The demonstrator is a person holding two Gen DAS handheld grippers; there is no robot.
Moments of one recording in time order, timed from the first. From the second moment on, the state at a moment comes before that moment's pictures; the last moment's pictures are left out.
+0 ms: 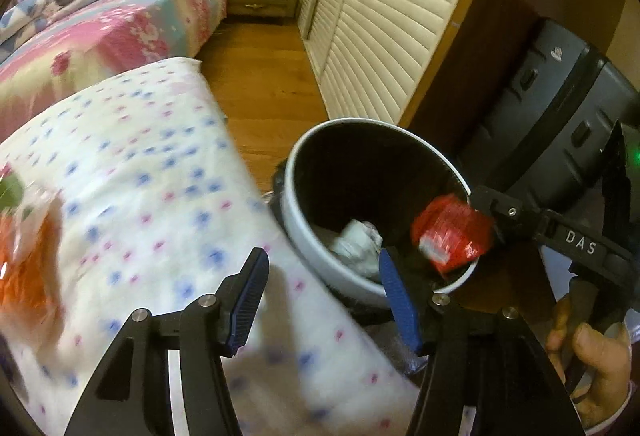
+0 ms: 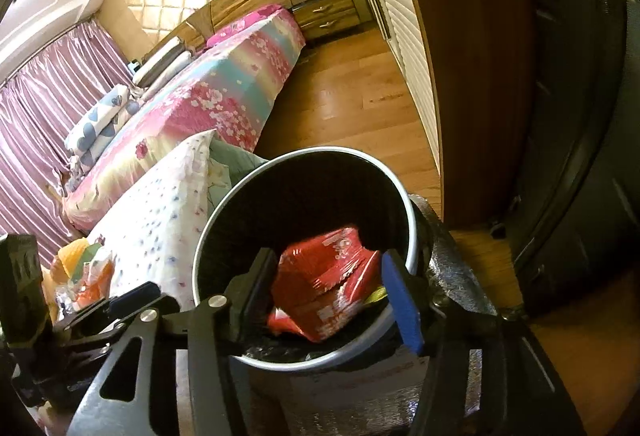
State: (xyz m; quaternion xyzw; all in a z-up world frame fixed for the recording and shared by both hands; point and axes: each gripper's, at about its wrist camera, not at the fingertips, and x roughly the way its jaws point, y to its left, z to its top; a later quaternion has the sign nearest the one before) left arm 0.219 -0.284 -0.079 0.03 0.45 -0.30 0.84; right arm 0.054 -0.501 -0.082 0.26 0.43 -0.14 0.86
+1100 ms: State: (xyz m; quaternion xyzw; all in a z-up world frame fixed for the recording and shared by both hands) left arm 0.120 -0.068 -0.056 -0.07 0.41 -0.15 0.90; right arm 0.077 -0.329 -0.066 0.21 0.44 0.03 0.87
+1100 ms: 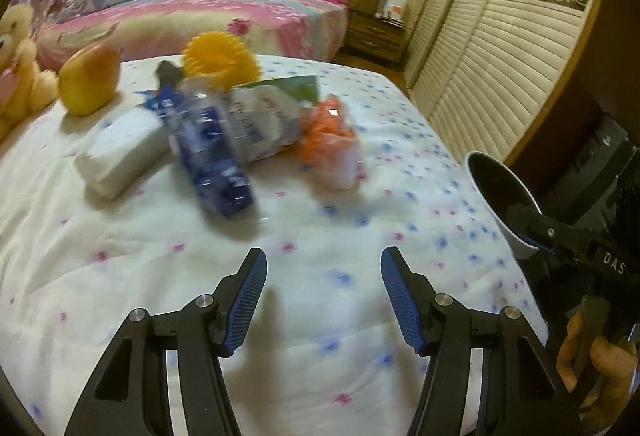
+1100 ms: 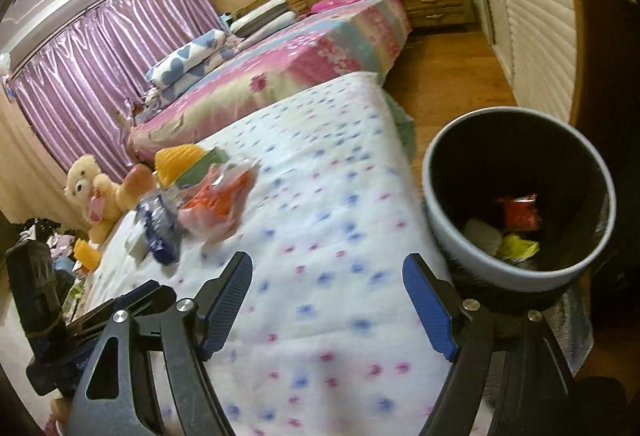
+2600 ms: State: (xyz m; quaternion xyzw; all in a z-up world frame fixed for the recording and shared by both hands) left arm 0.213 0.062 -0.077 -0.05 0.44 -0.12 0.89; right arm 0.150 -0.157 -0.091 0.13 0.48 0.19 0.85
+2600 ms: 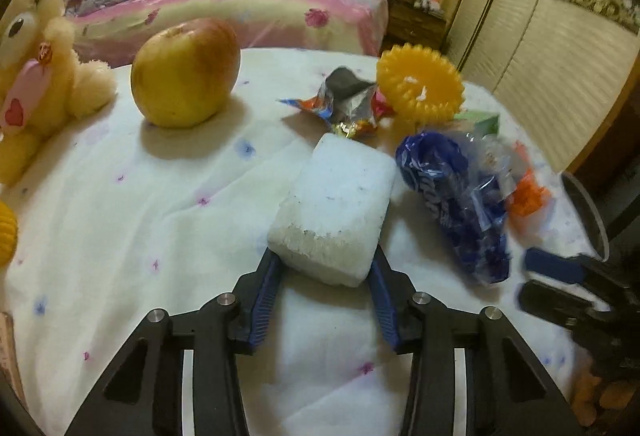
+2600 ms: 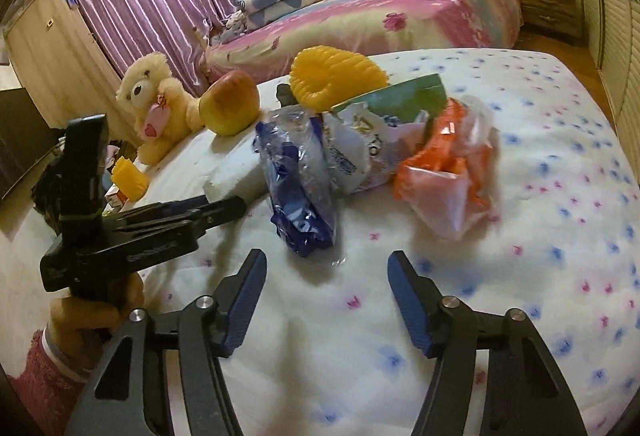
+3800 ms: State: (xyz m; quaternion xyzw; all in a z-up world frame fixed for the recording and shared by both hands) left arm 0.106 -0.016 -0.040 -0.04 0.41 -0.21 0.89; right arm 0.077 -0.231 -0.054 0.13 0.44 0.14 0.88
